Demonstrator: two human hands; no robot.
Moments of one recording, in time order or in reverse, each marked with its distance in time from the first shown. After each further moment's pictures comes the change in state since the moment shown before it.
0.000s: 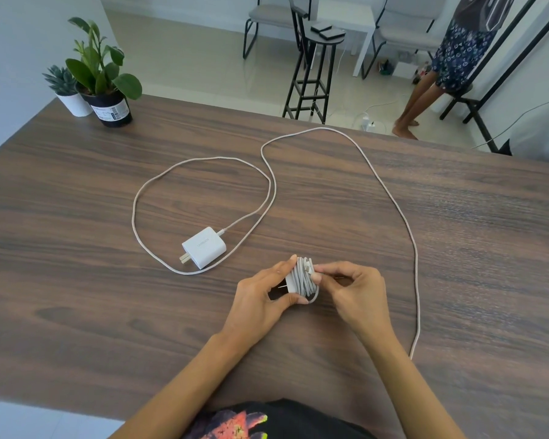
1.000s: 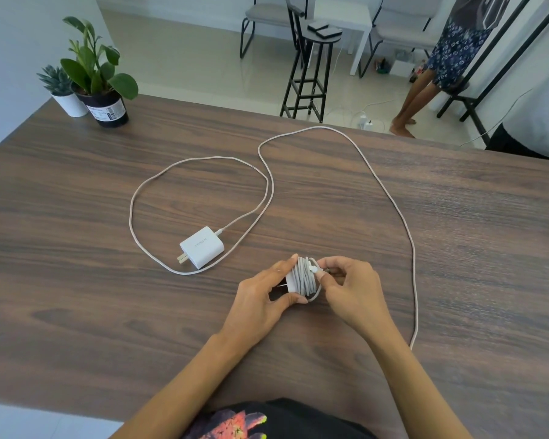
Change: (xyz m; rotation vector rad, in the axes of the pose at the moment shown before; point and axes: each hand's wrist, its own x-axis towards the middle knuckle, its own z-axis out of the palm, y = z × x) left_hand -0.001 0.007 -0.003 -0.013 -0.062 0.036; right_hand 0.004 -0.008 -0.002 -0.241 -0.052 0.066
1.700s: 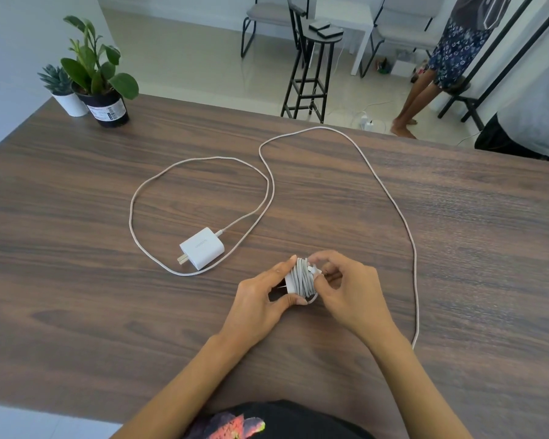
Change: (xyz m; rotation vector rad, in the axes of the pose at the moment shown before) left_hand 0.001 -0.003 0.001 -0.036 -0.006 -0.072; right_hand -0.003 -0.006 -0.003 -0.074 -0.013 -0.213
